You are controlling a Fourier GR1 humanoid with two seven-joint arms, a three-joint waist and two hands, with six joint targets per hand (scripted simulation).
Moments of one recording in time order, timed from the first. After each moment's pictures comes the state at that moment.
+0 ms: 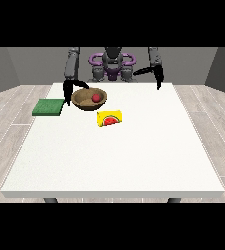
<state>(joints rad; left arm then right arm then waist) -0.39 0.10 0.02 -1.16 -0.10 0.11 -0.27 -0.33 -0.07 -0.25 -0.88 -0.13 0.06 -0.37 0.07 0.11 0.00</state>
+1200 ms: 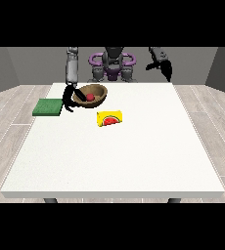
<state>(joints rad) -0.39 0.12 0.01 -1.27 -0.08 0.01 -0.25 -0.38 -0.18 -0.20 -0.67 0.08 -0.37 -0.38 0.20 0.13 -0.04</state>
